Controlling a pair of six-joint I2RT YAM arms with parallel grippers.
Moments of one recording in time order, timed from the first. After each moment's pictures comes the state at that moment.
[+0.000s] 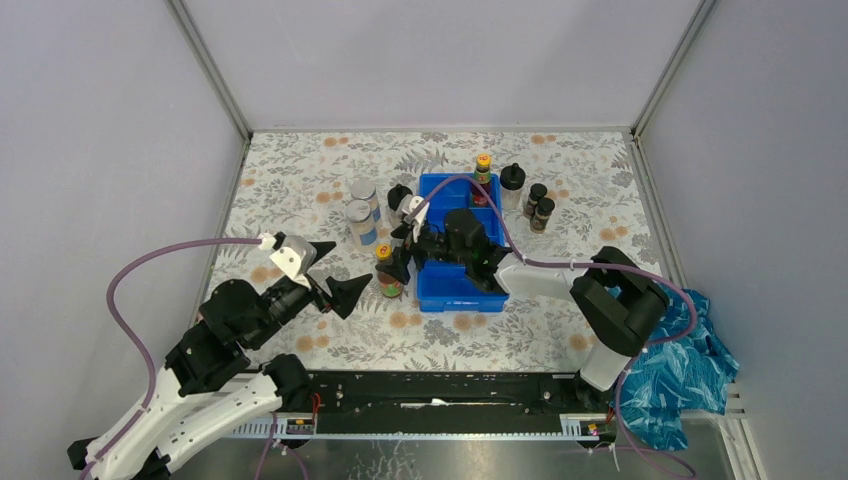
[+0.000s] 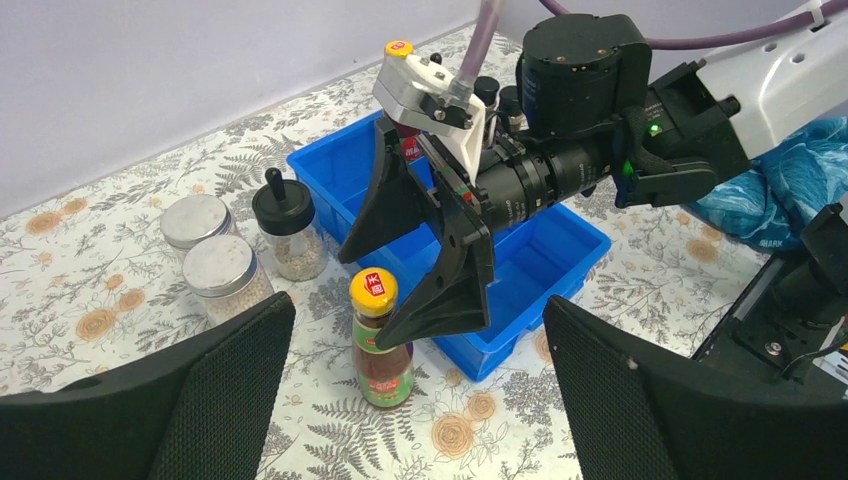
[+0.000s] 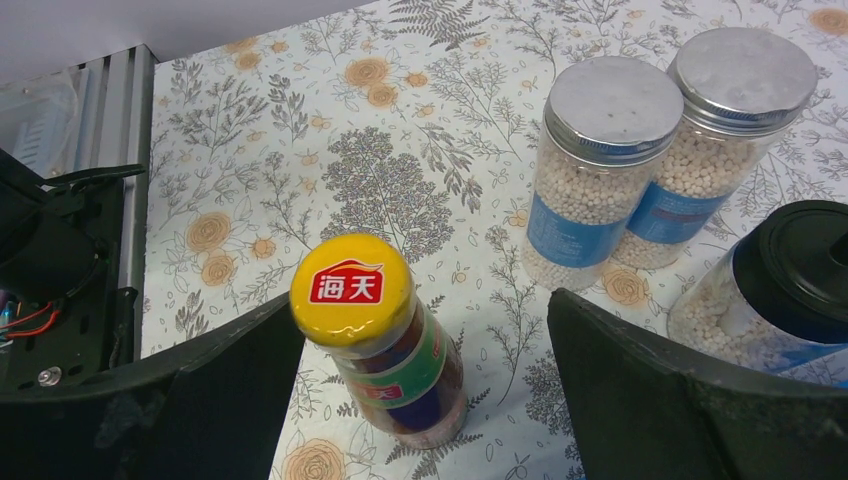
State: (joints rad) left arm -0.86 0.38 0.78 -0.44 -0.12 -0.02; right arm 0.86 1.70 0.92 0.59 -0.42 0.02
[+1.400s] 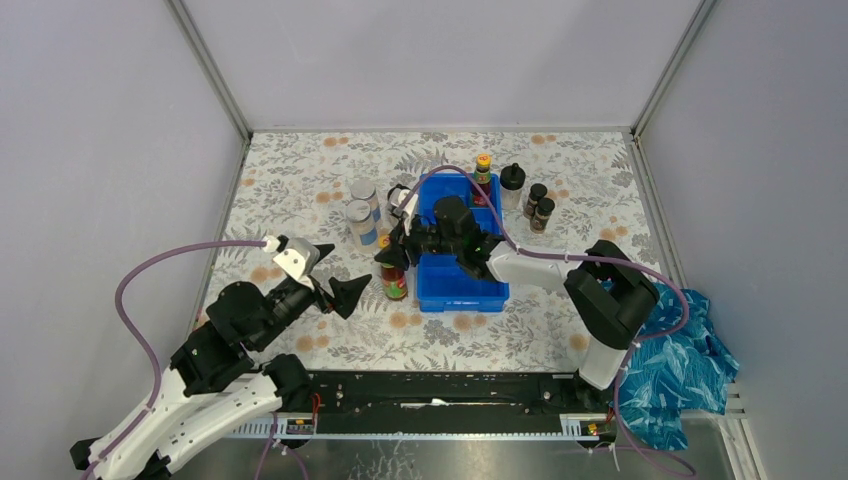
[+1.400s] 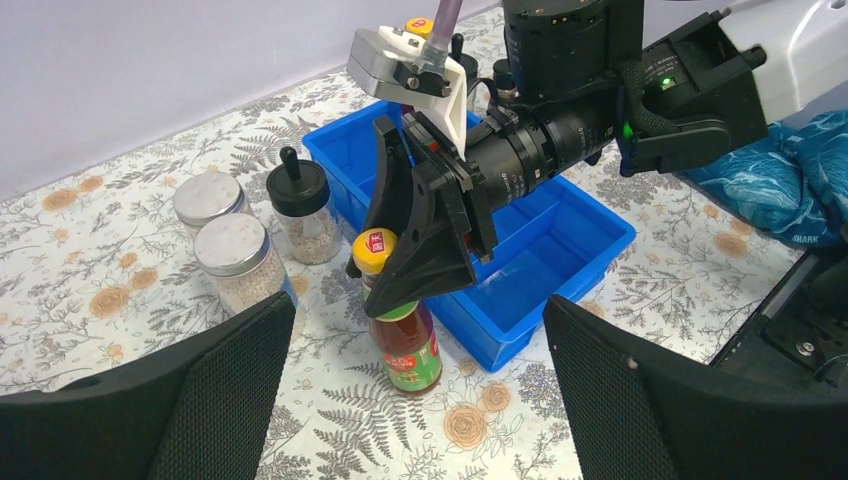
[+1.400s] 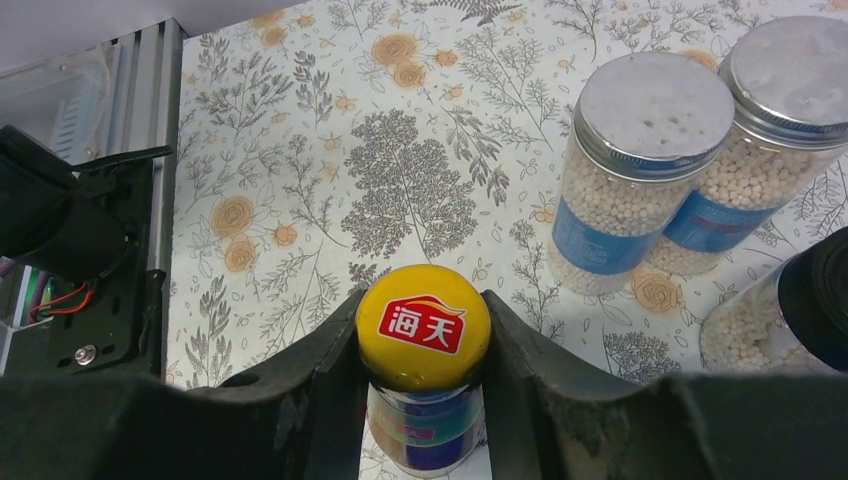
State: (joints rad) left arm -0.86 0.36 0.74 -0.43 -0.17 -0.01; right arm 0.84 1.76 1.05 0.44 -0.51 0.02
